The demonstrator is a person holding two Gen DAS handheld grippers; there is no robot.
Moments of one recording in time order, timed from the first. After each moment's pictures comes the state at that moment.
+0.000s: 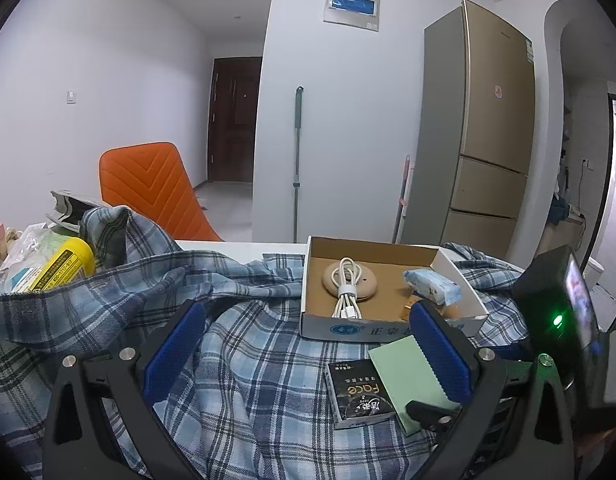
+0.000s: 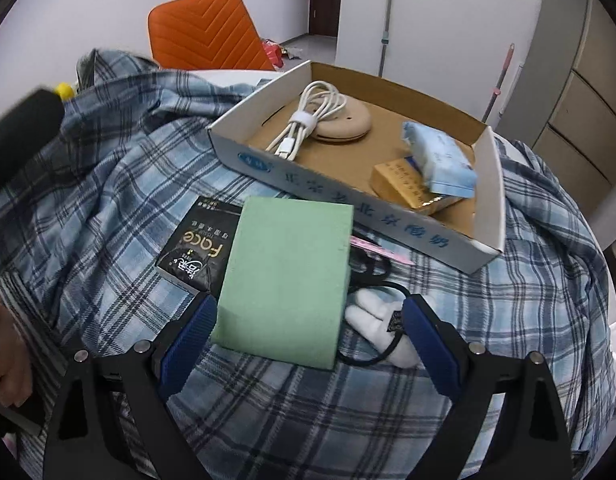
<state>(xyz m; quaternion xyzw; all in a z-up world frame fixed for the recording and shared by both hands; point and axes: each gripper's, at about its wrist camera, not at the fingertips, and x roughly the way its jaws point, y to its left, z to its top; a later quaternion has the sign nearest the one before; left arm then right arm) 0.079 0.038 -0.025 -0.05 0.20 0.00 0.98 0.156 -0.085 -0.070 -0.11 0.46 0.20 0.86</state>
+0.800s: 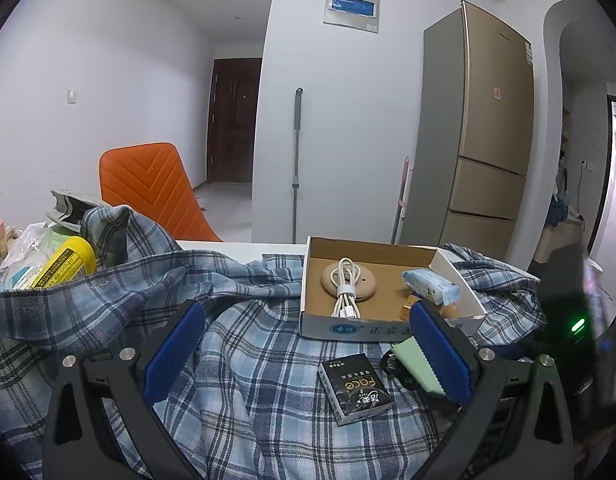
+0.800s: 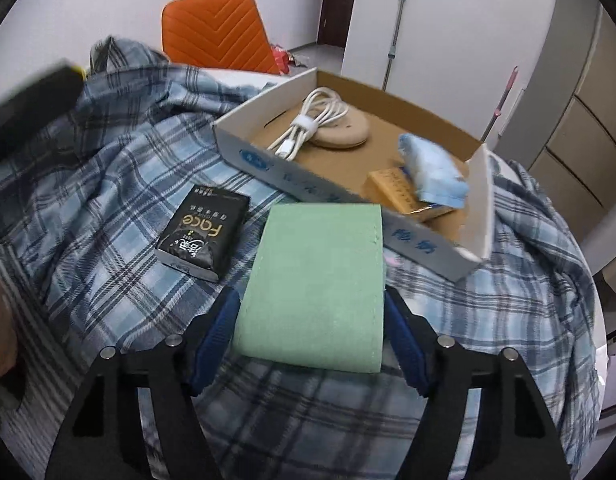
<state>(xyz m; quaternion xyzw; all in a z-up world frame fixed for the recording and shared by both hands) 0.076 0.038 -0.026 -0.05 0.20 0.00 0.98 0.149 -0.082 -0.073 -0.15 0.44 0.20 0.86</state>
